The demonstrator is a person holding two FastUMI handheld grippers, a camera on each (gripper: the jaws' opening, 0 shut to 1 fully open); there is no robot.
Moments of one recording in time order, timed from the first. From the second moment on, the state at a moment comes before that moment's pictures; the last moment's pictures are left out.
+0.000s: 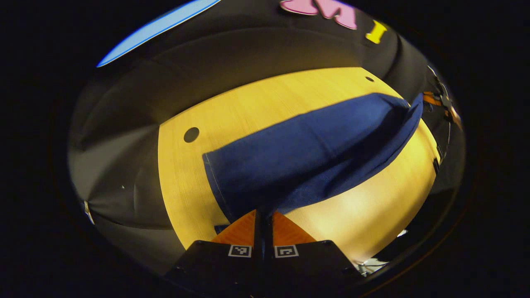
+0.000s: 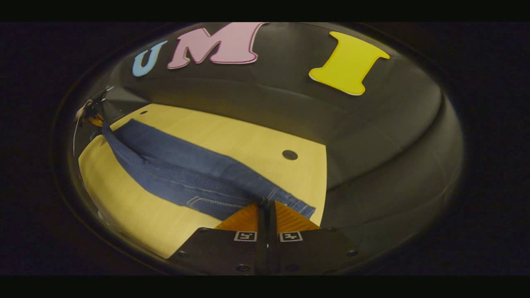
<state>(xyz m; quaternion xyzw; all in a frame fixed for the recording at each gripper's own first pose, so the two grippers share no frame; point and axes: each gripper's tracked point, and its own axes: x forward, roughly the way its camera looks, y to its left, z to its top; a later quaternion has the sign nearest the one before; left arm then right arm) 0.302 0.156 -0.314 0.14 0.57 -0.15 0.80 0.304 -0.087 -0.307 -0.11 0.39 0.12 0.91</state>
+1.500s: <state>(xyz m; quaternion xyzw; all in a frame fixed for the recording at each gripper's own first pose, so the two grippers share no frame) 0.455 0.233 -0.310 0.14 0.47 0.05 0.87 0.392 -0.057 -0.437 -0.06 0.47 0.06 0.88</state>
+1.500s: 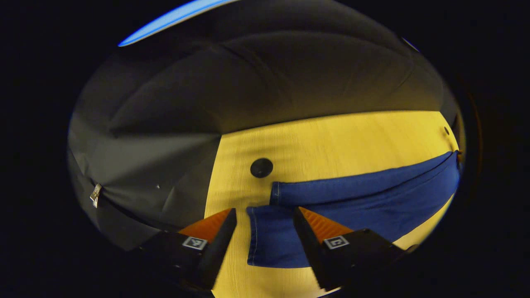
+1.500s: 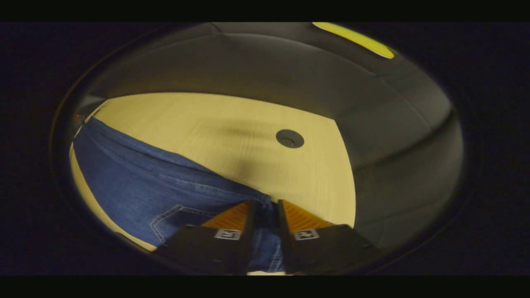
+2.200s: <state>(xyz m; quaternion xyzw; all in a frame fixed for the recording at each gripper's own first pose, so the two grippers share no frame) 0.324 0.003 -0.175 0.03 0.29 -0.15 0.95 0.351 -0.137 -0.402 0.21 0.47 -0.12 0.85</state>
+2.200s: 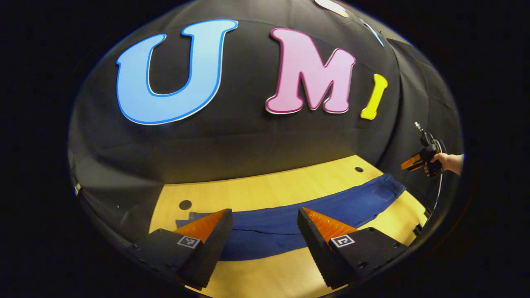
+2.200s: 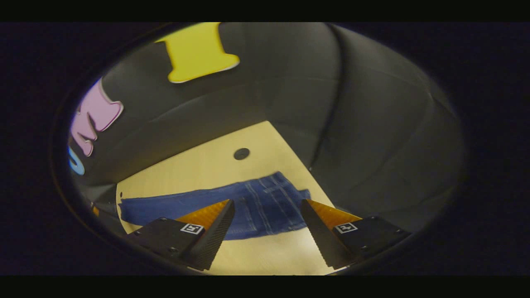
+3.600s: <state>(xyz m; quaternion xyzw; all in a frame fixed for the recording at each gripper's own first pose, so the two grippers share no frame) 0.242 0.026 -0.227 -0.04 0.34 -0.09 0.94 0.366 -0.120 -0.521 0.37 0.49 -0.22 0.76</state>
